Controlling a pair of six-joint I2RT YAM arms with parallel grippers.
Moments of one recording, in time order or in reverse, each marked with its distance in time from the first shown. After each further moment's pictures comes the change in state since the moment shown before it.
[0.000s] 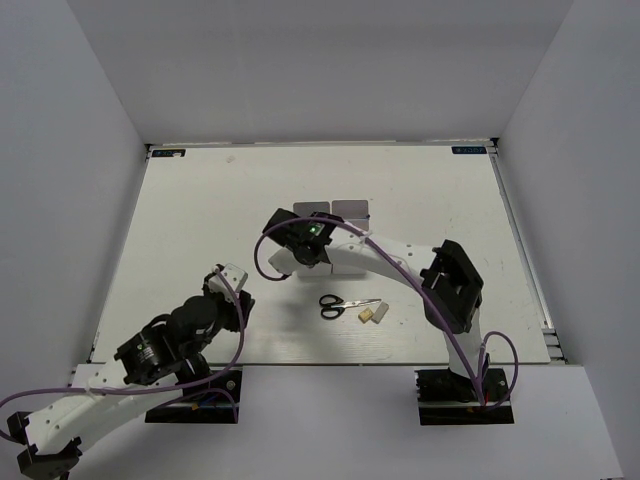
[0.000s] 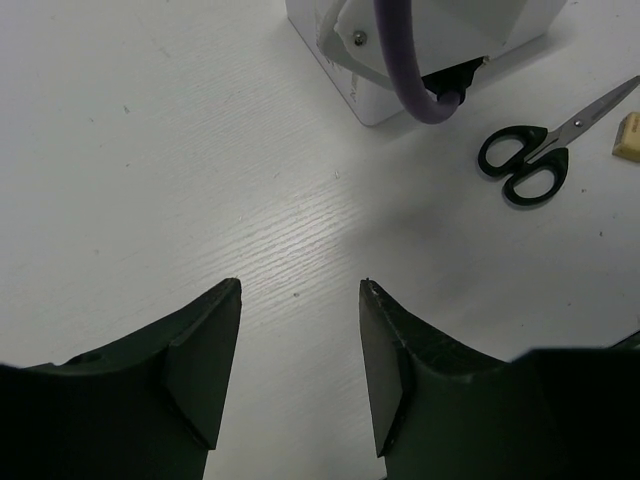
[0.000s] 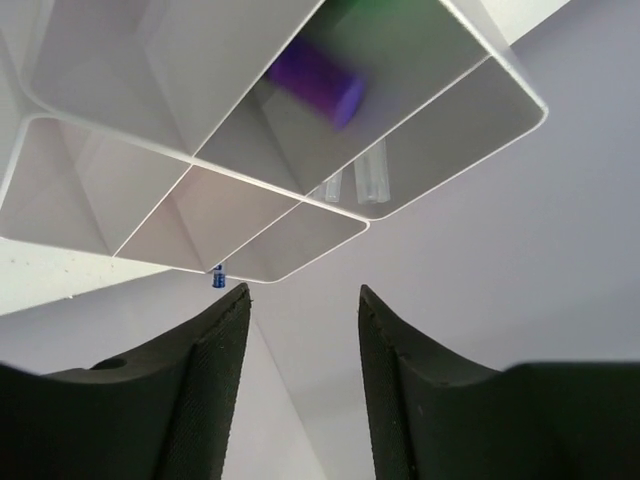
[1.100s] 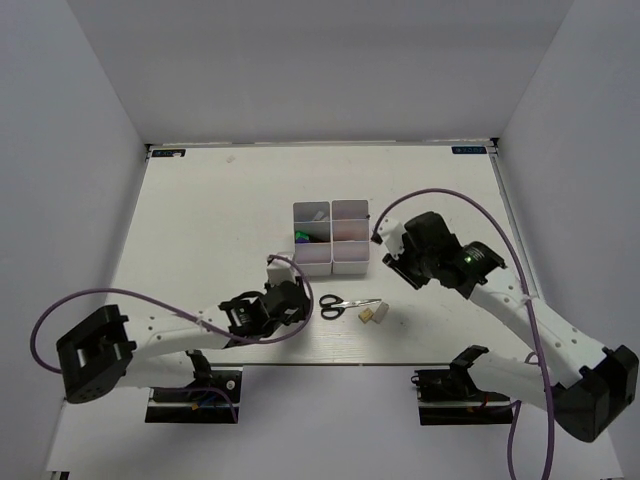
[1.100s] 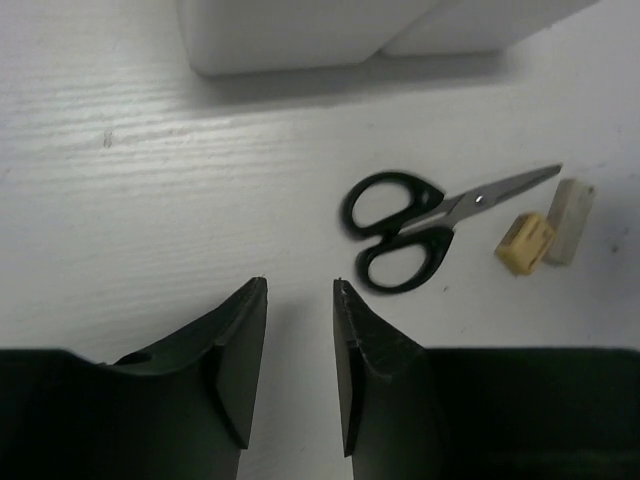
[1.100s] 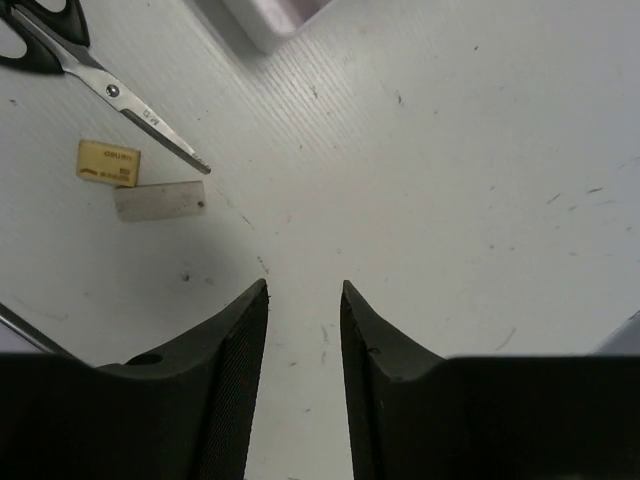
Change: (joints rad) left arm -0.125 0.845 -0.026 0.591 -0.010 -0.684; right arm -0.417 -0.883 -0.702 0.081 -0.582 0.964
